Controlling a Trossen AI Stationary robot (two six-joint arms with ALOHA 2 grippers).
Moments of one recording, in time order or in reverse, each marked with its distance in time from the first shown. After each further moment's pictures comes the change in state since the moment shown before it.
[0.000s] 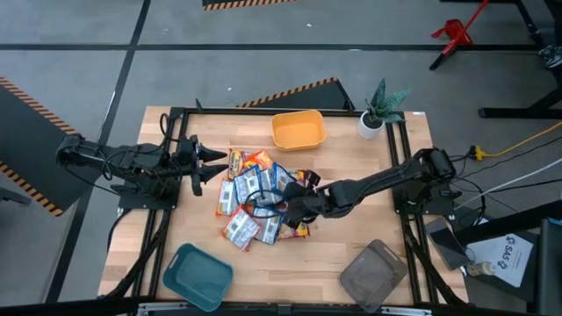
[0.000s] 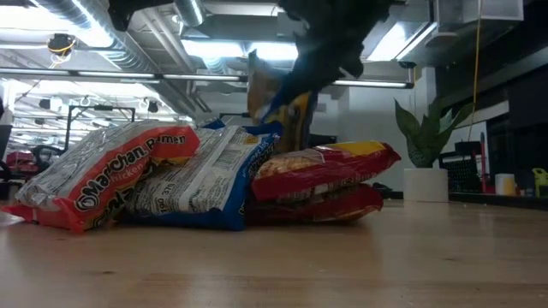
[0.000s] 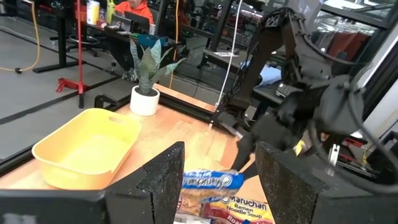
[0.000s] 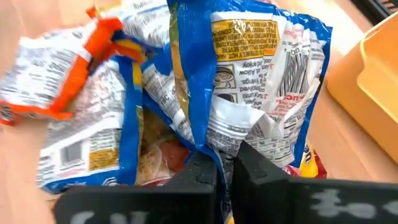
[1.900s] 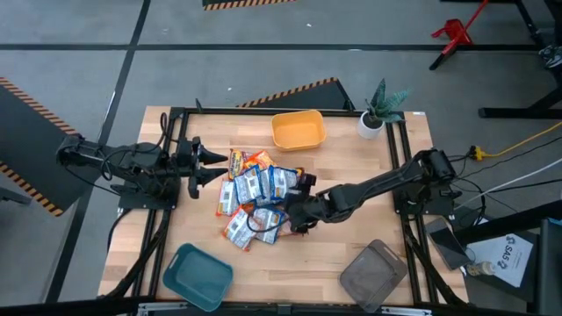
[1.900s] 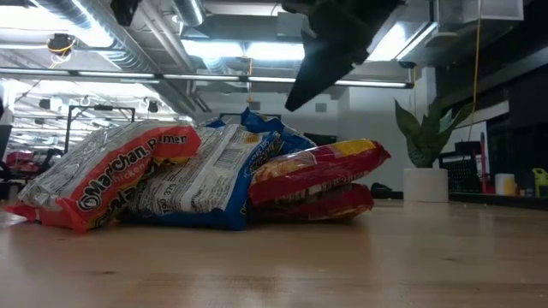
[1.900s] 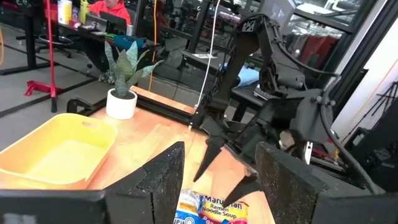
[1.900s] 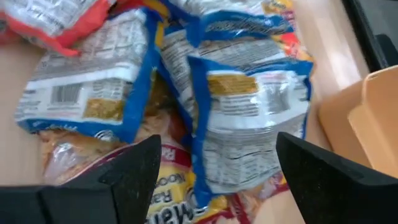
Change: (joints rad) left arm 0.000 0.000 0.000 0.037 0.092 0.006; right arm 0.034 0.033 0.002 -0.027 0.008 -0.292
